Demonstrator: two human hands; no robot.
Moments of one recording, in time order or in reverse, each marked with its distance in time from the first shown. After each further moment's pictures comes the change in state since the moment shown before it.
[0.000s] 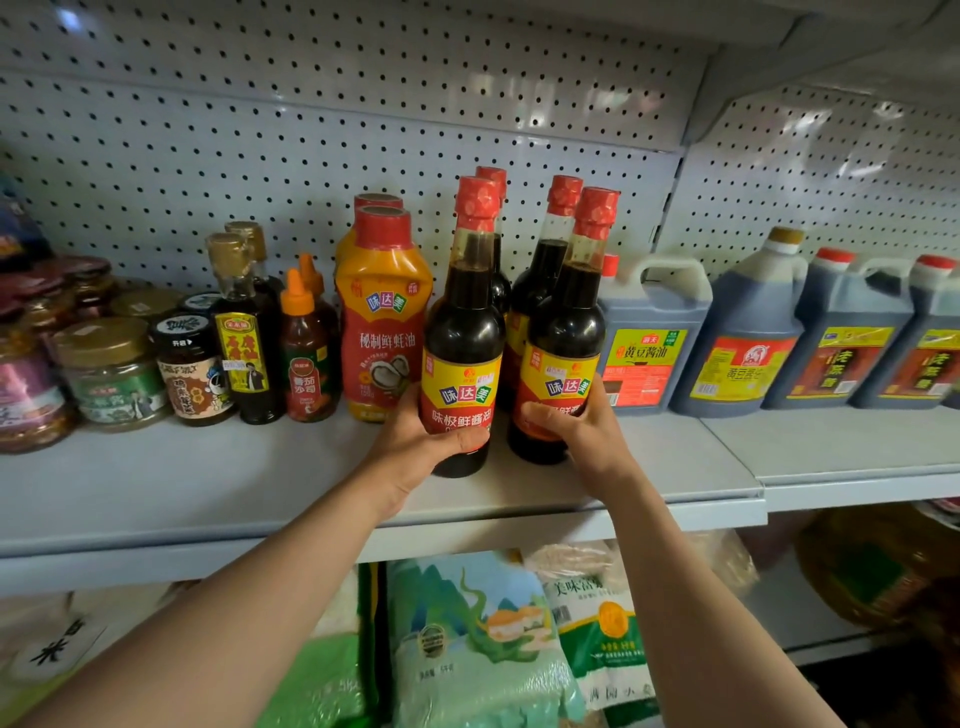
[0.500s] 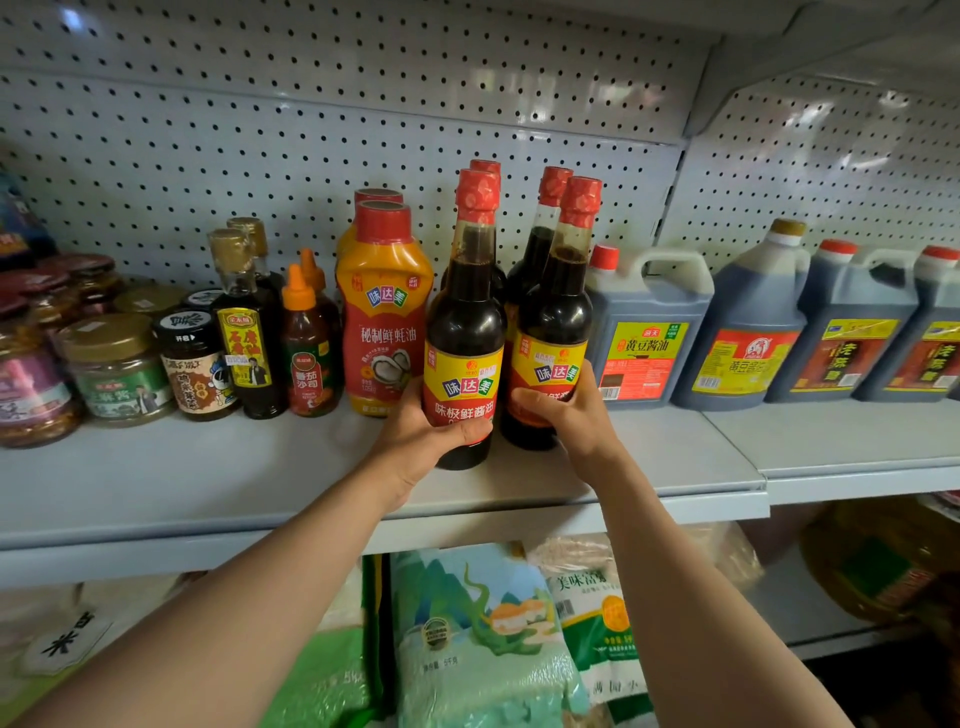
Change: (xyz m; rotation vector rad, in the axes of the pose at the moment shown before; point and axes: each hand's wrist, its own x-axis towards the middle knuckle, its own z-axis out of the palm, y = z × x) left_hand 0.001 0.000 0.003 0.013 0.026 0.038; right_hand 0.008 0.000 0.011 -0.031 0.002 0.005
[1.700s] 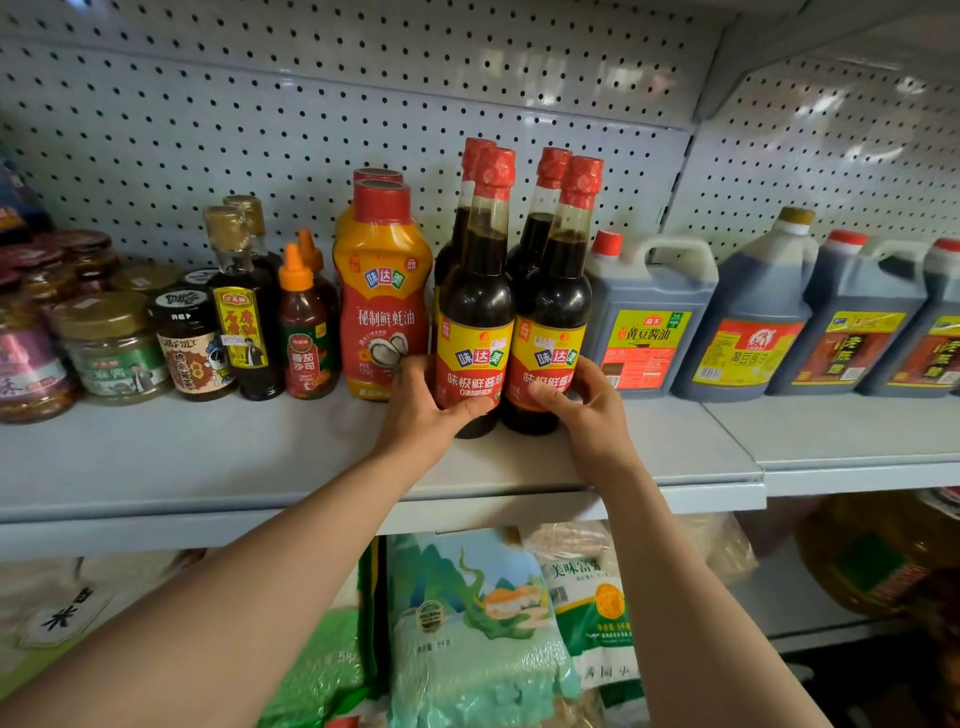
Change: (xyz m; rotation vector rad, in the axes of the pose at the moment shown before) left_hand 0.003 -0.001 0.013 0.399 0.244 0.052; right_hand -0.022 -0.003 -0.011 0.015 0.060 -0.011
